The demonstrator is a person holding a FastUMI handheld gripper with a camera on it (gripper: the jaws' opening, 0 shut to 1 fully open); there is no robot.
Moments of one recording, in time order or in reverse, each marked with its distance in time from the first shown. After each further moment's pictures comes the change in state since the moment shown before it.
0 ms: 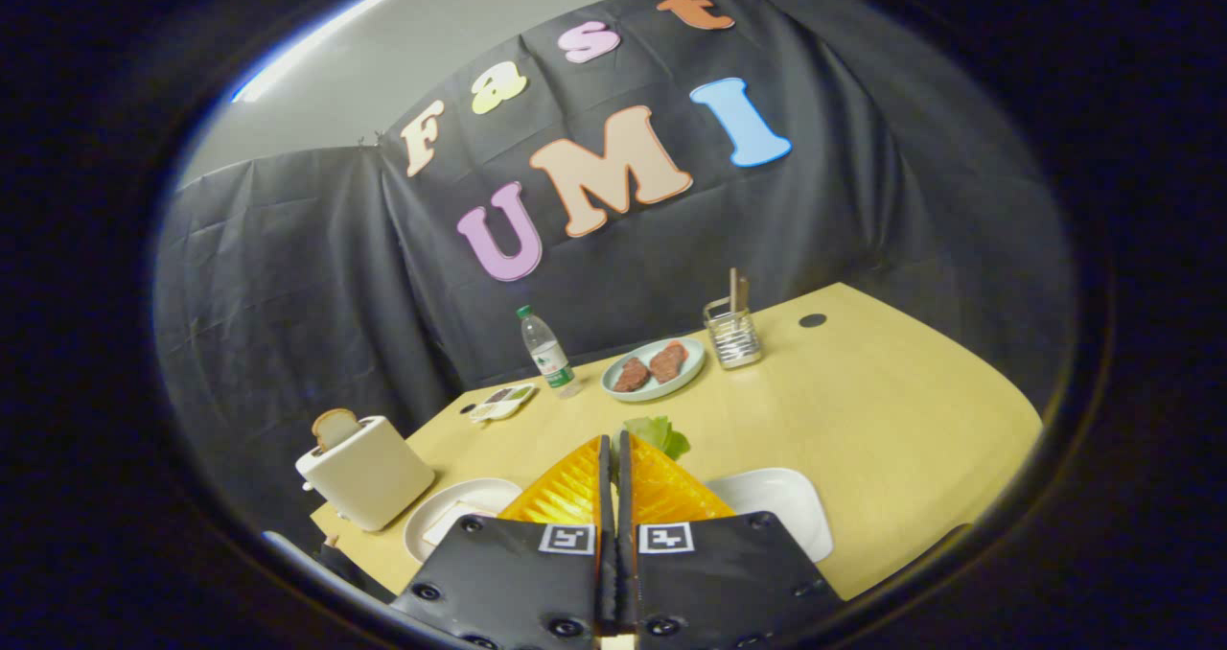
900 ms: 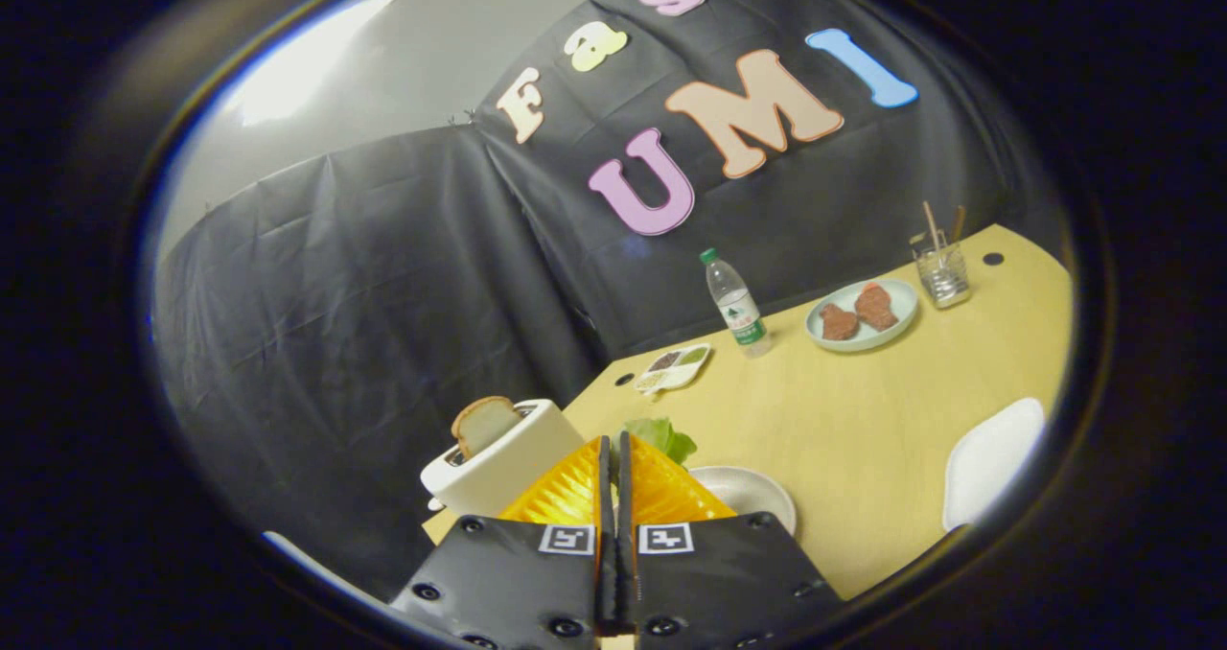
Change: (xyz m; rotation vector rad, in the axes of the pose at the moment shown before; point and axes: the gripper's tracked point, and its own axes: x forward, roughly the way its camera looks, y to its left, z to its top) arm 0.047 0.211 -0.068 0.101 0.136 0.329
